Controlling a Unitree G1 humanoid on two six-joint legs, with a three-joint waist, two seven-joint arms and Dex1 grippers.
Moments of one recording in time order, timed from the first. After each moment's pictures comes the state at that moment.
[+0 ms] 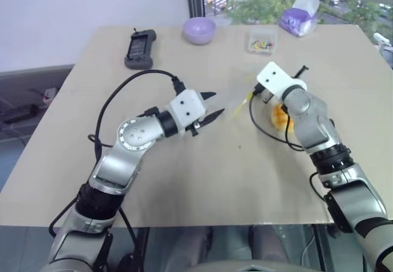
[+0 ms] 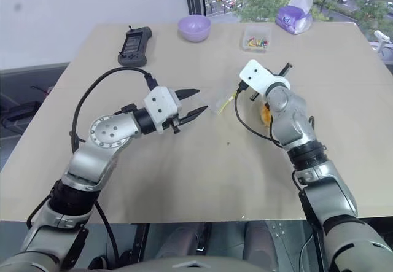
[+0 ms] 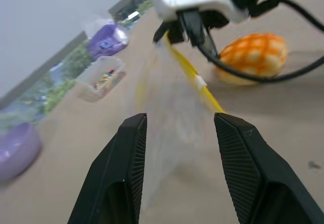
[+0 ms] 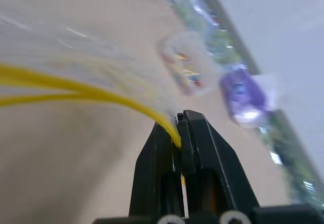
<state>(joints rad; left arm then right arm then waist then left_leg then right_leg) -0.44 0.60 -0.21 -0.32 -0.08 0.22 -0.63 -0.80 -0.38 0.27 0.24 -0.54 0.45 0.30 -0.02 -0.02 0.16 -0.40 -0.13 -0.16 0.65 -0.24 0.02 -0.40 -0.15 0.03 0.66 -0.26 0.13</state>
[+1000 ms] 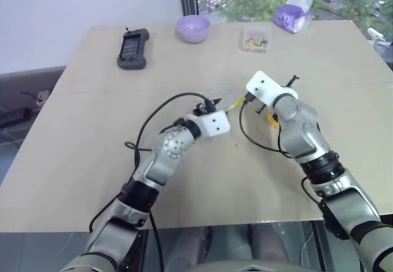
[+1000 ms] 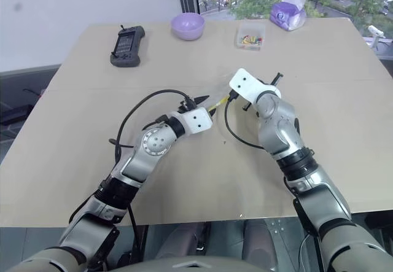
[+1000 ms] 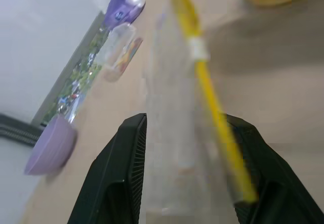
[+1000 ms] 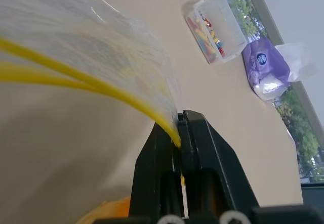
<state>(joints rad) -0.50 0.37 -0.35 0.05 0.43 -0.01 -0.37 -0.76 -0.34 0.38 0.07 -0.62 0.70 0.41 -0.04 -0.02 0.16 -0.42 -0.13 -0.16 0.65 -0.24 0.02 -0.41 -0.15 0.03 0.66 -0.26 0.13</state>
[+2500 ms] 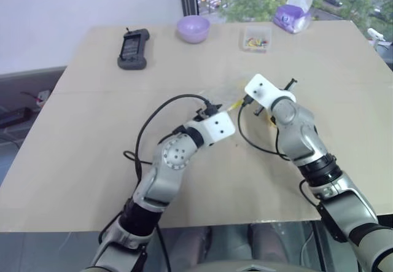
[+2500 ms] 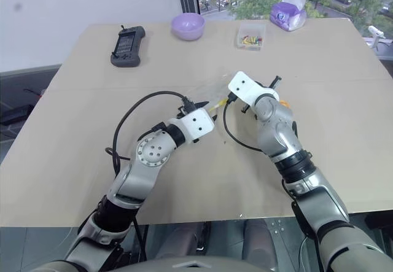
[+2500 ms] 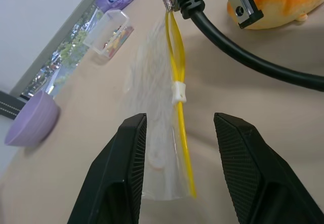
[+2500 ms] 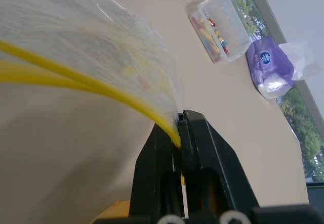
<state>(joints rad) -0.37 0.31 -0.36 -0.34 0.47 0.40 -0.51 -0.74 -0.32 0.38 0.07 -0.62 0.69 0.38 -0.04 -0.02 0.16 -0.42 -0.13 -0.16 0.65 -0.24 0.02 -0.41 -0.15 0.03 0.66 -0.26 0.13</state>
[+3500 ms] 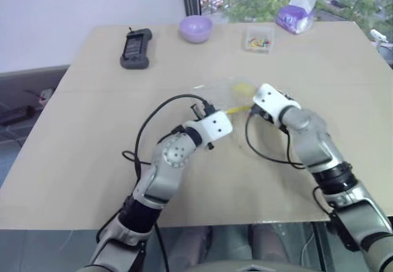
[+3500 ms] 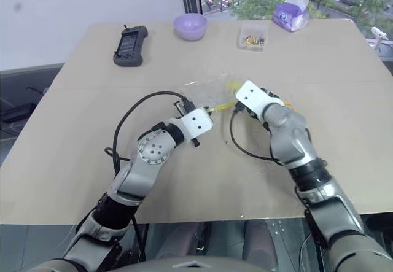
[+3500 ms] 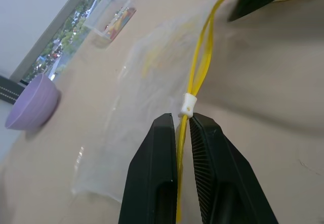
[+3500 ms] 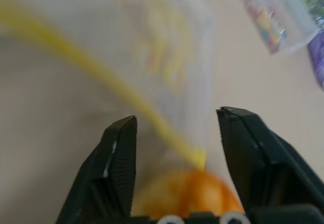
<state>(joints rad) -0.39 0.32 -0.35 -0.28 0.45 0.39 -0.48 -0.62 -0.47 0.34 -0.07 -0.45 0.66 0.61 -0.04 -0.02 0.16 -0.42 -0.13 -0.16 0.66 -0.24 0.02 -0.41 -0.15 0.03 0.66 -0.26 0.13</state>
